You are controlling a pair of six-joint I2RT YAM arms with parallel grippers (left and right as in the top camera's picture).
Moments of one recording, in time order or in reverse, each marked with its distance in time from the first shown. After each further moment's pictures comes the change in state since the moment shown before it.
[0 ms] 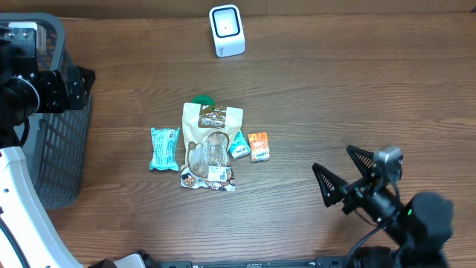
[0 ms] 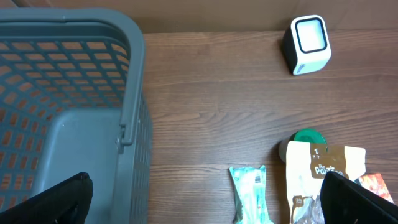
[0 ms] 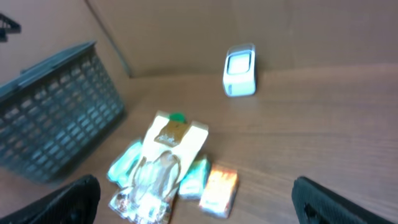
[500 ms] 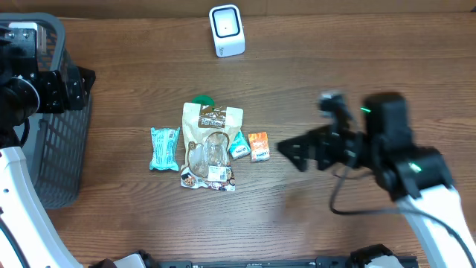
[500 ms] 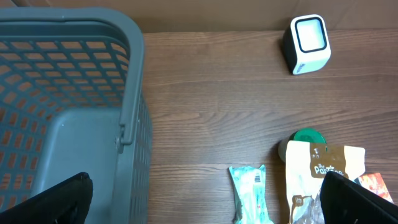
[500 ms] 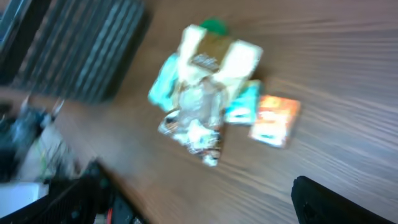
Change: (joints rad) left arm 0.000 0.000 0.000 -0.001 0.000 0.000; right arm 0.277 0.739 0.512 -0.330 -0.045 -0.063
